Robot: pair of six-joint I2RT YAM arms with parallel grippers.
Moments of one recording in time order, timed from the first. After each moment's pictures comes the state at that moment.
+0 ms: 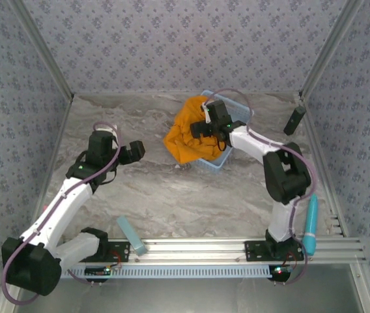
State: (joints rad) left arm -0.31 1.02 0.82 -0.46 0.04 -0.48; right arm 0.46 1.94 1.41 -0.24 0.08 0.11
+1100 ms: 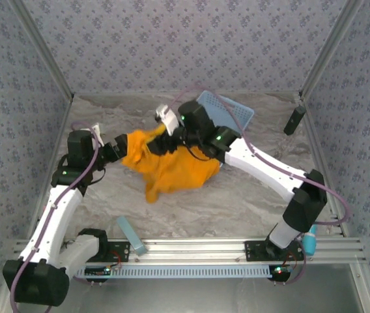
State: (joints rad) left arm -0.12 0.93 0.82 -0.47 0.30 -0.61; right arm 0.82 1.62 1.47 -0.38 -0.33 0.07
